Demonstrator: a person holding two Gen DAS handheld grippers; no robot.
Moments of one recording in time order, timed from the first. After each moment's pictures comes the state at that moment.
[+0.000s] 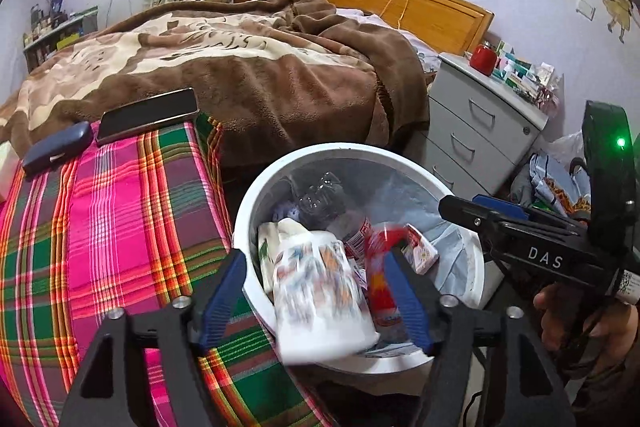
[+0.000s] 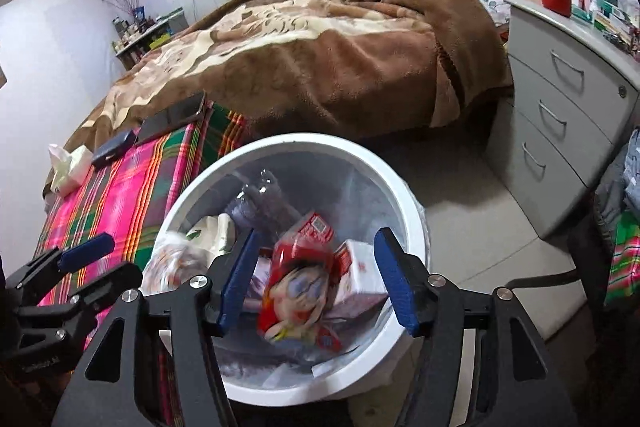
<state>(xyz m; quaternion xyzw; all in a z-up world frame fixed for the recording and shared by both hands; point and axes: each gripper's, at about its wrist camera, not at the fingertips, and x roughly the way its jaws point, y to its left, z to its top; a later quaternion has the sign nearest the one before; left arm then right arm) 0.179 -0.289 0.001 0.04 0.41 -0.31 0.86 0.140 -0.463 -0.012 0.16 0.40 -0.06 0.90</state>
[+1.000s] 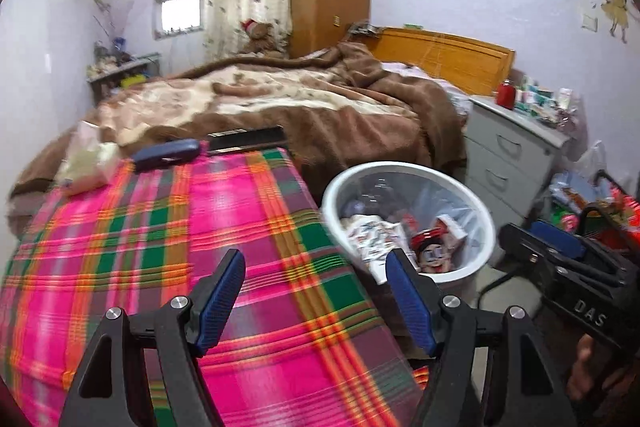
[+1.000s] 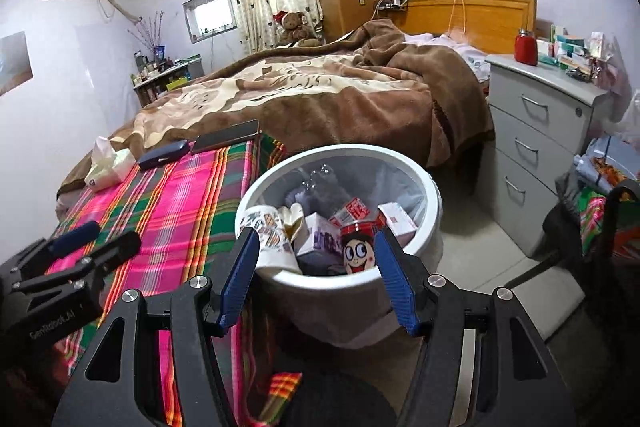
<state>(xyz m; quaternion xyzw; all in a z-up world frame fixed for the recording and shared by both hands) 0.060 -0.192 0.034 0.06 0.30 -0.21 0.93 0.044 -0.379 0.018 0.12 0.29 -0.09 0.94</state>
